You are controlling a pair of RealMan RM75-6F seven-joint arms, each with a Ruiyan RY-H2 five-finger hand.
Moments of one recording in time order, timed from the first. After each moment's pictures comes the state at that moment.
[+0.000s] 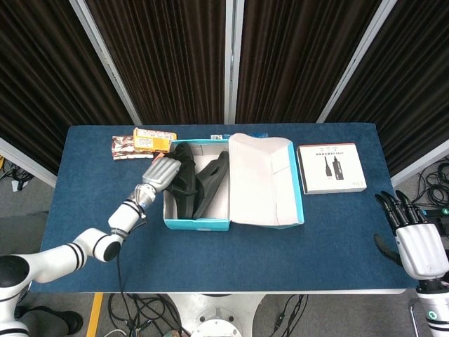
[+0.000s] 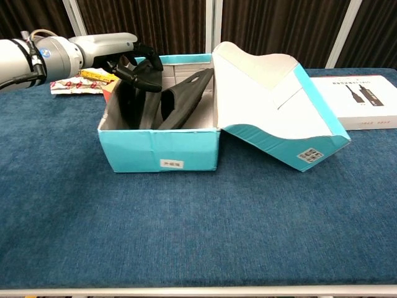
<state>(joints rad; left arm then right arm) -0.95 -1.59 -0.21 -1.16 1.13 0.72 -0.06 0.11 -1.00 0.07 -1.71 -1.64 1.55 -0.09</state>
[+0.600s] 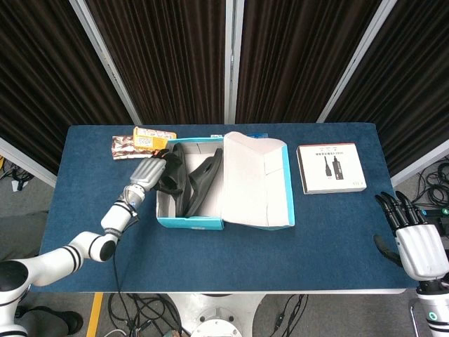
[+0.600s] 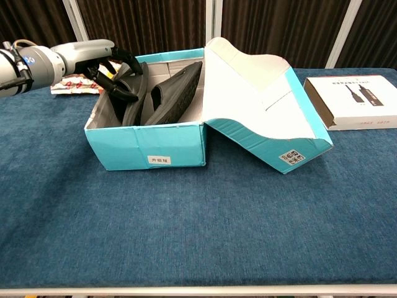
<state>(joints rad) -0.89 -1.62 -0.21 -1.08 1.06 0.69 -0.09 0.11 -0.99 0.06 -1.71 -1.65 1.55 -0.09</state>
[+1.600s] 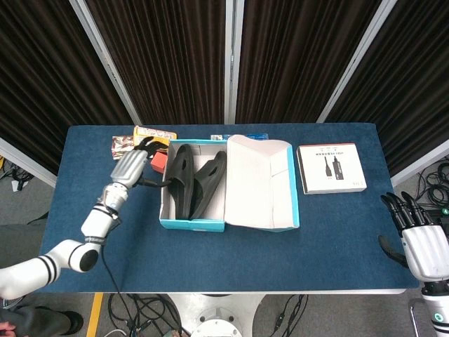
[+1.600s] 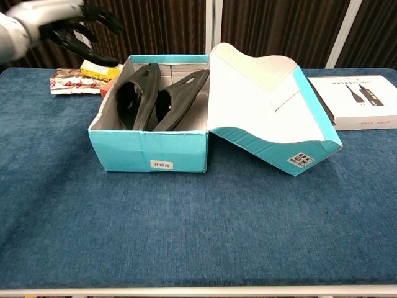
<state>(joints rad) -0.77 -1.45 -0.27 -1.32 1.16 0.91 -0.17 0.10 -0.98 0.06 -1.69 -1.64 1.56 -0.04</state>
